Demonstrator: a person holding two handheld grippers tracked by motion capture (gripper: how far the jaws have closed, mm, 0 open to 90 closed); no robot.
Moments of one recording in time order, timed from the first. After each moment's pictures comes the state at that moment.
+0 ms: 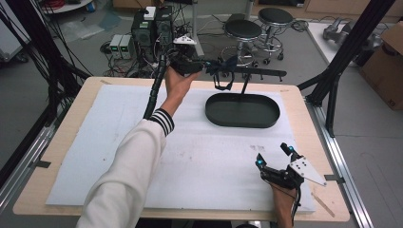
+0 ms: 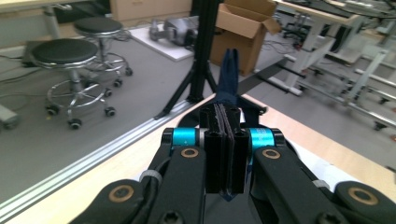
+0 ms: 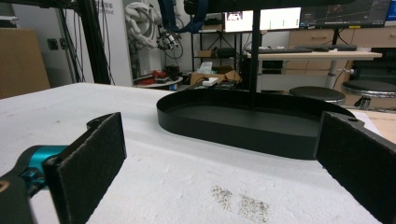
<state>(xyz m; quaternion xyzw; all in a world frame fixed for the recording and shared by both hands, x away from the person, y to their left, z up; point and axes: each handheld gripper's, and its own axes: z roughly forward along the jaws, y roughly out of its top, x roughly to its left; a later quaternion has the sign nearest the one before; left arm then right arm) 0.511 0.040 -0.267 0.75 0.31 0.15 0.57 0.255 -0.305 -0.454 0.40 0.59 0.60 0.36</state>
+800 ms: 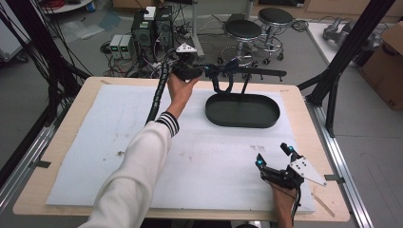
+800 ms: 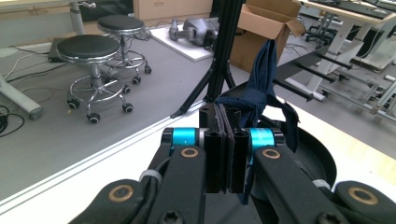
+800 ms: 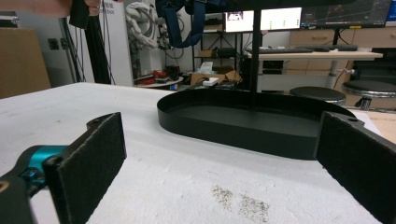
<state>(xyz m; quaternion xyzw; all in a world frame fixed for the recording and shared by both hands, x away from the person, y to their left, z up) 0.522 0.037 -0.297 0.74 0.34 0.17 0.56 0.255 -0.306 -0.454 0.40 0.59 0.60 0.36</state>
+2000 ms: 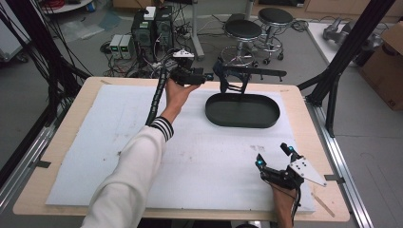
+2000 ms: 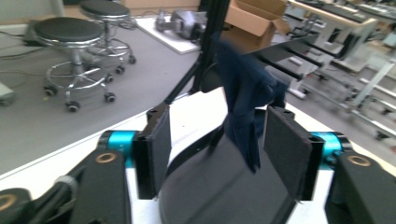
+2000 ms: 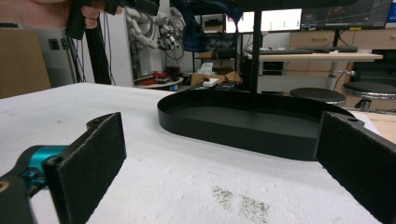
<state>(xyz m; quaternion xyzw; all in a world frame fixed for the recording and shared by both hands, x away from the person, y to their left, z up) 0.518 0.046 -0.313 0.74 0.33 0.12 0.57 0.254 -0.305 -0.454 0.40 0.59 0.60 0.36</state>
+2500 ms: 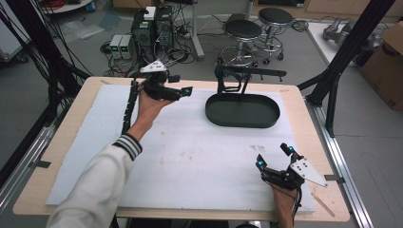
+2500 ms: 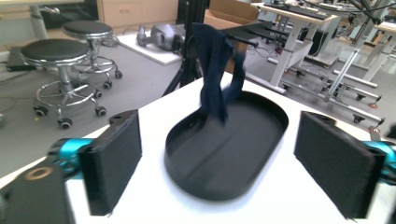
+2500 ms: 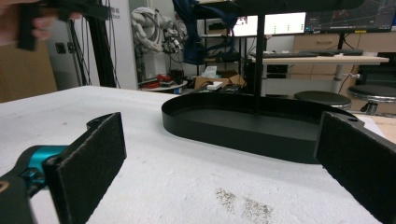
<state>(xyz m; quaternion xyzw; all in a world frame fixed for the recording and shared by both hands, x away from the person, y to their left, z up) 0.455 0.136 -0.326 0.74 0.27 0.14 0.60 0.253 -0.307 -0.455 0.39 0.59 0.61 0.36</state>
